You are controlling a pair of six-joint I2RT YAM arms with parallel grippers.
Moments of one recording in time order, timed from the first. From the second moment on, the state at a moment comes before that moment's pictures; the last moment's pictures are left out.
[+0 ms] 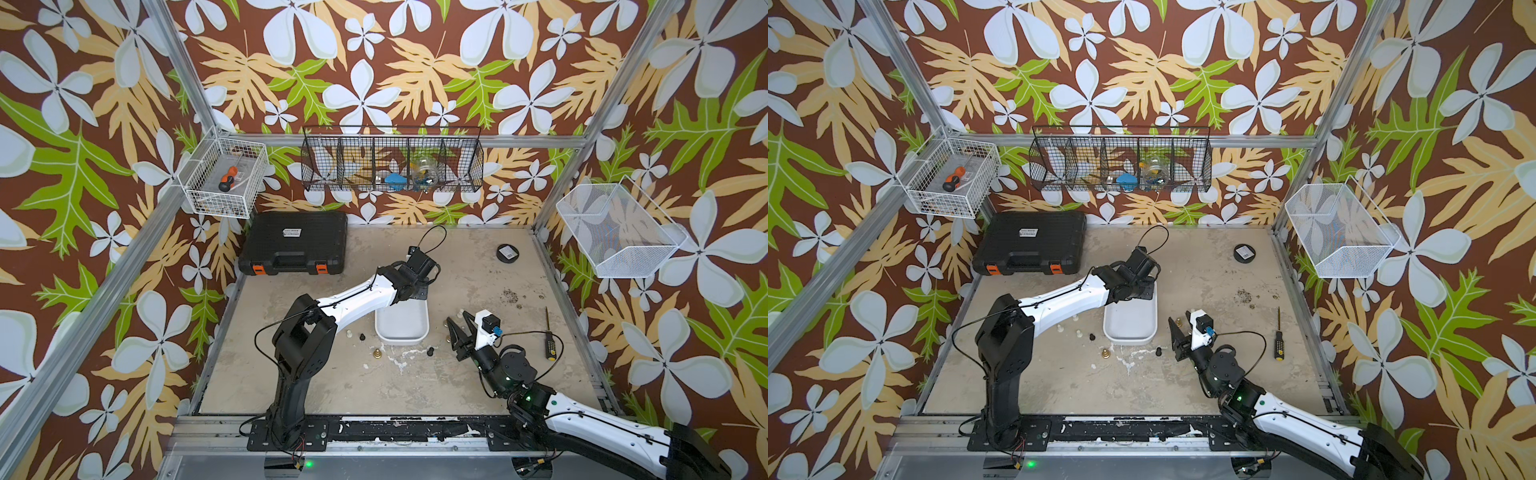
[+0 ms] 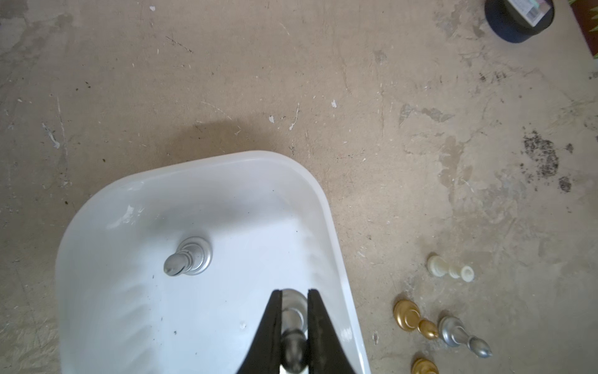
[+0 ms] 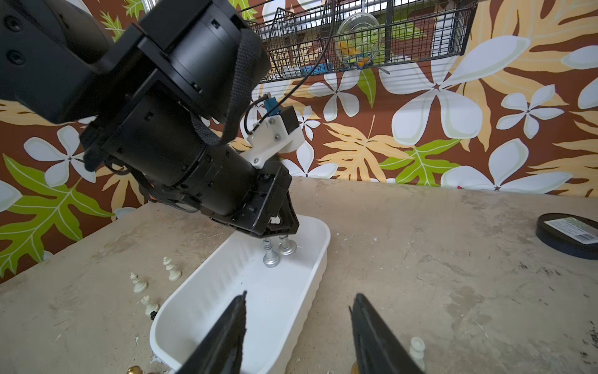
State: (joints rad) left arm -0.80 1.98 1.59 -0.55 -0.23 -0.55; right arm 0.88 0.72 0.10 0.64 0.46 0.13
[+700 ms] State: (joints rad) left arm -0.74 2.10 1.56 -0.45 -0.25 -0.56; right arm 0.88 0.72 0.11 0.64 0.45 0.13
